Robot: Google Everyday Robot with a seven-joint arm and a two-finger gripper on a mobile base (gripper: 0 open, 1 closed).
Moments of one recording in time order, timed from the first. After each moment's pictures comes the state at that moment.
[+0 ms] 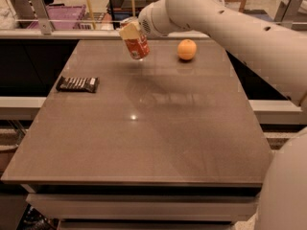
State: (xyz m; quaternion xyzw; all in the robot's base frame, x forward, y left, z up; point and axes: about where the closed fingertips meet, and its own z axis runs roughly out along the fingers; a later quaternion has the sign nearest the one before) arm 0.767 0.052 0.944 -0.36 0.77 0.14 0.51
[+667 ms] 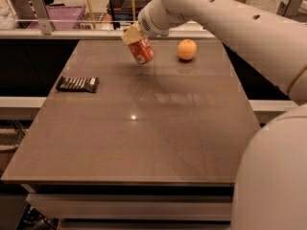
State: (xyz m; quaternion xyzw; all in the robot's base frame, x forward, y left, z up) arm 0.763 0.042 0.927 -0.37 0.81 0.11 0.43
